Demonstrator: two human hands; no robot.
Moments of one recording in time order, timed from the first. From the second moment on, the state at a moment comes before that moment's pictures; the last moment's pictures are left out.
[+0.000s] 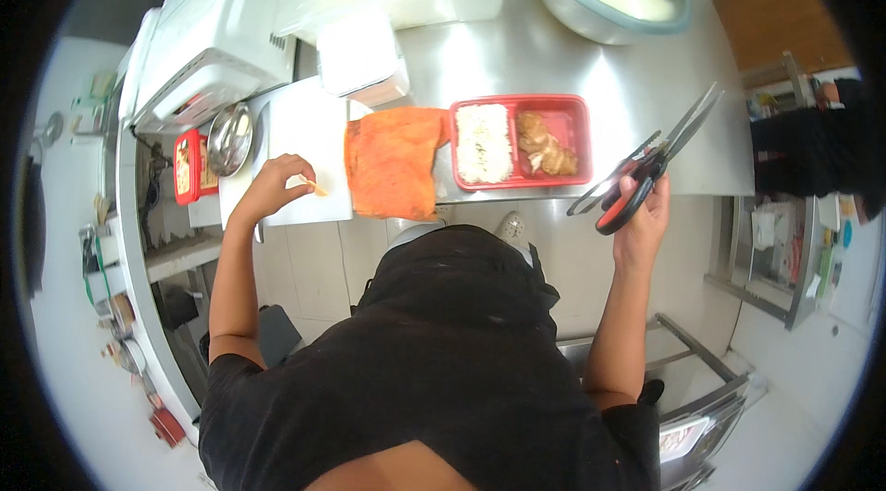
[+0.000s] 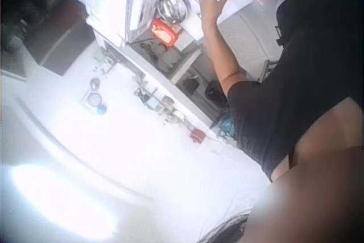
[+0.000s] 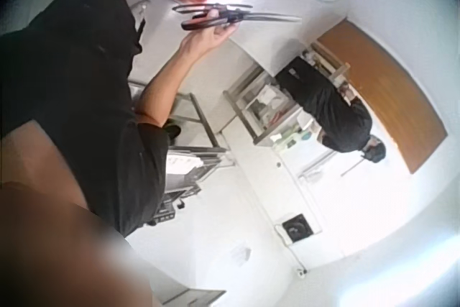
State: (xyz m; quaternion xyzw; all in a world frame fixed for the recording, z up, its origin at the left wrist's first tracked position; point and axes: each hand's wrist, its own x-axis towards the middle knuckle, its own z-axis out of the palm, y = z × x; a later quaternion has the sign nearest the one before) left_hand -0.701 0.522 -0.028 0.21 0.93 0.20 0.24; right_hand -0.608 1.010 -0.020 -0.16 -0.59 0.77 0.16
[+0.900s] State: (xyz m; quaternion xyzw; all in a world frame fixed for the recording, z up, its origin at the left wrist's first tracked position) left_hand -0.807 0.886 -0.059 0.62 0.71 0.07 0.32; right_hand -0.497 1.029 -0.047 -0.29 -0.50 0.75 0.32
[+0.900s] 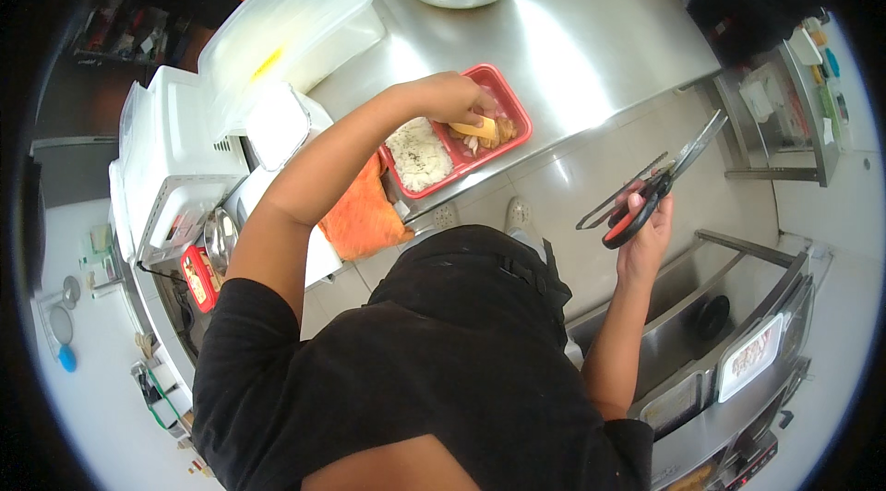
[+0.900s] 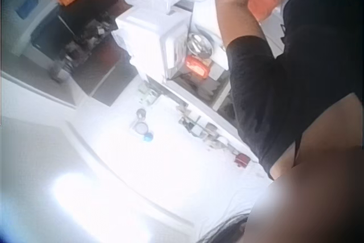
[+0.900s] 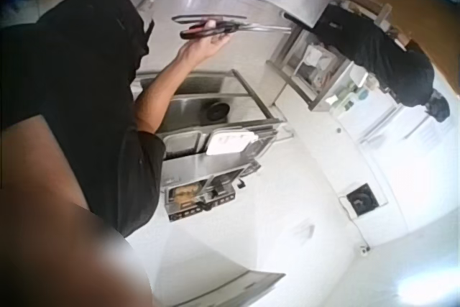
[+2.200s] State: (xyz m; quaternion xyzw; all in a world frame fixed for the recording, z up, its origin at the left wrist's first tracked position) left_hand -0.691 0.801 -0.025 0.30 0.77 0.47 0.31; right_hand -0.597 0.988 -0.068 -0.15 -0.49 0.85 0.09
